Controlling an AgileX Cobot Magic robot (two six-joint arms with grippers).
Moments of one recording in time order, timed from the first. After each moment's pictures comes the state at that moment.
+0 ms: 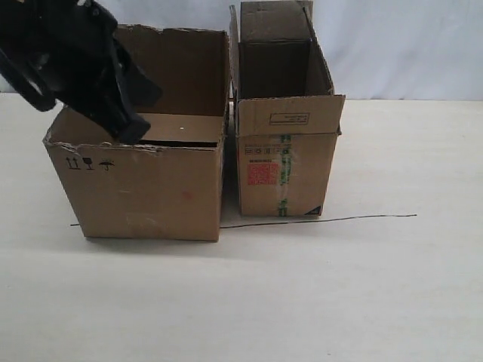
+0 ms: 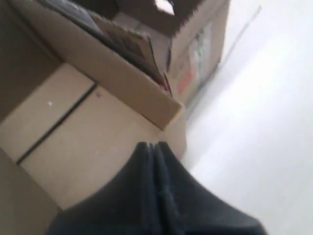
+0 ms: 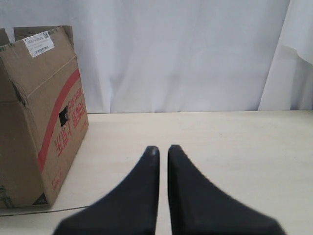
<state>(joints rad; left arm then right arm) -0.57 1.33 -1.22 -0.17 0.82 0.51 0.07 0.00 0.00 -0.05 0.16 0.01</state>
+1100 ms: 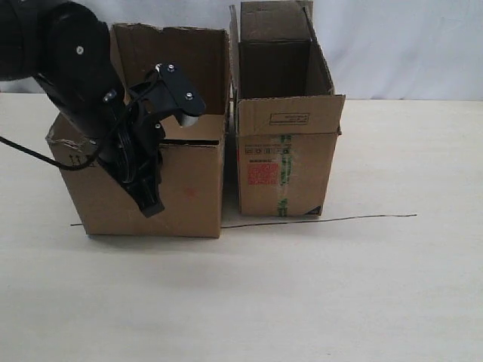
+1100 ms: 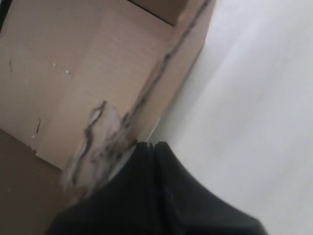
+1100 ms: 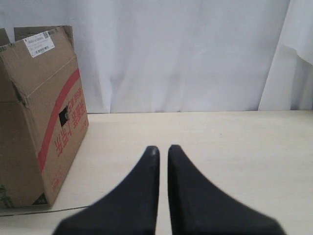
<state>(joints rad) -0.58 1.70 -1.25 0.05 0.91 0.52 0.07 0.00 0.00 -0.05 0.16 0.01</state>
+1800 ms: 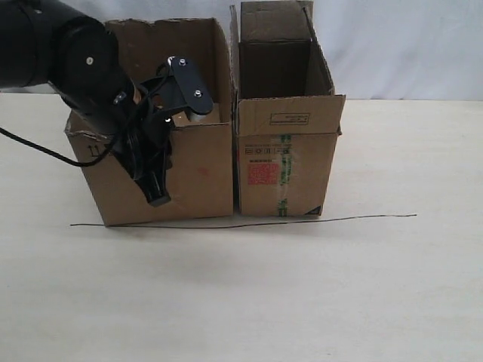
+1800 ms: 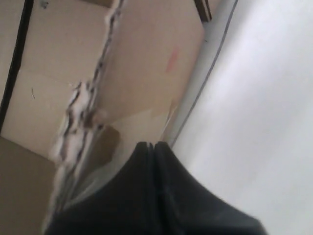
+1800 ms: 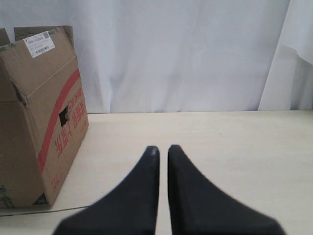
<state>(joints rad) -0.58 1.71 -1.25 0.09 0.79 0.58 0.07 0.00 0.00 -0.05 0.16 0.01</state>
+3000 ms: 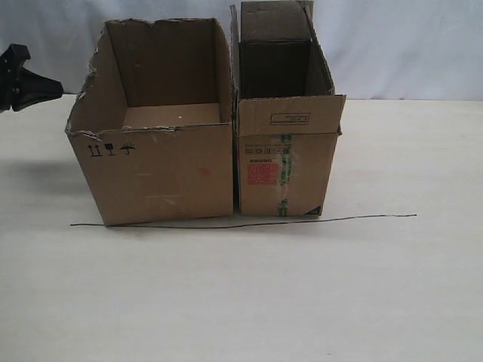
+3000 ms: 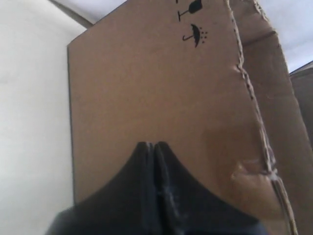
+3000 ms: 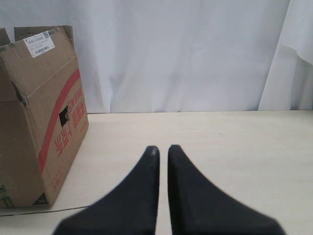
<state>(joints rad) 0.31 2.10 -1.39 -1.45 0.96 1.04 0.07 0.00 0.00 -0.05 0.16 0.01</state>
